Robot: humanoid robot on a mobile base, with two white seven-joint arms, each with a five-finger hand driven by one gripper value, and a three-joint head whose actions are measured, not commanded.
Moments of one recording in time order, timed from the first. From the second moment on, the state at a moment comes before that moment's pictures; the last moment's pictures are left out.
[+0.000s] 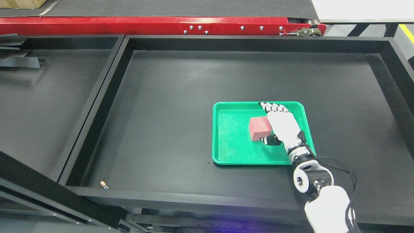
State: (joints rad) left arm 0.00 0.00 -0.13 0.00 0.13 -0.12 -0.17; right arm -0.13 0.00 0.17 -1.47 1.23 -0.05 0.16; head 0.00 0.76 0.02
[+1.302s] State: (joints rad) left arm 0.00 0.00 -0.13 0.00 0.13 -0.12 -0.17; right arm -0.19 0.00 0.19 -1.34 1.23 -0.08 0.16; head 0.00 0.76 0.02
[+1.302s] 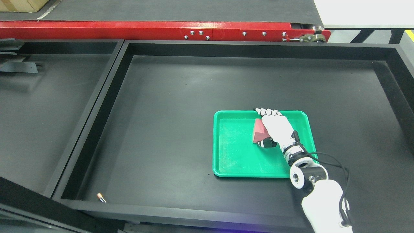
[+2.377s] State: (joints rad) left arm 0.00 0.00 -0.13 0.00 0.13 -0.12 -0.17; right arm -0.20 -0.05 0.19 -1.33 1.14 -0.08 0.22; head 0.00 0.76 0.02
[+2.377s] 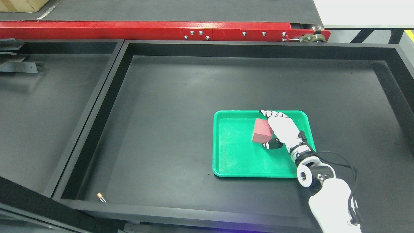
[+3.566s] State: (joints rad) left arm 0.00 0.00 -0.13 0.00 0.13 -0.12 -0.17; right arm -0.20 -0.07 0.18 -1.32 1.13 -0.16 0.18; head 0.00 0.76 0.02
